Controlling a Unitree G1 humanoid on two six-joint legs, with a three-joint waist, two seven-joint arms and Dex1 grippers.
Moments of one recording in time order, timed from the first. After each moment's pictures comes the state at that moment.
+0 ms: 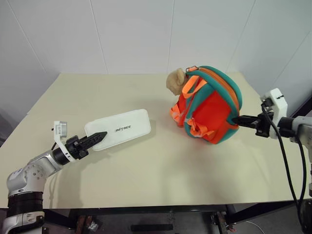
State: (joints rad) left arm -0.49 0.66 0.37 0.31 -0.82 0.75 -1.00; right arm -0.71 -0.91 -0.29 0.11 0.36 0.96 0.97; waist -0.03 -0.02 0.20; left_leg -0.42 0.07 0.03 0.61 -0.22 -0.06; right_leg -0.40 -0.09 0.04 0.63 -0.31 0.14
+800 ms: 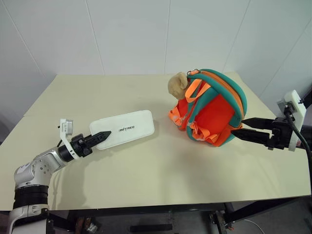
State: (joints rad) left arm -0.55 0.67 0.35 0.37 -0.77 0.74 -1.05; right arm -0.57 -0.94 -0.48 -0.30 0.78 1.25 0.89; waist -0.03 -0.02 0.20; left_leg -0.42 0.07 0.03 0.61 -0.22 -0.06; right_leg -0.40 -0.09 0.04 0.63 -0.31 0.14
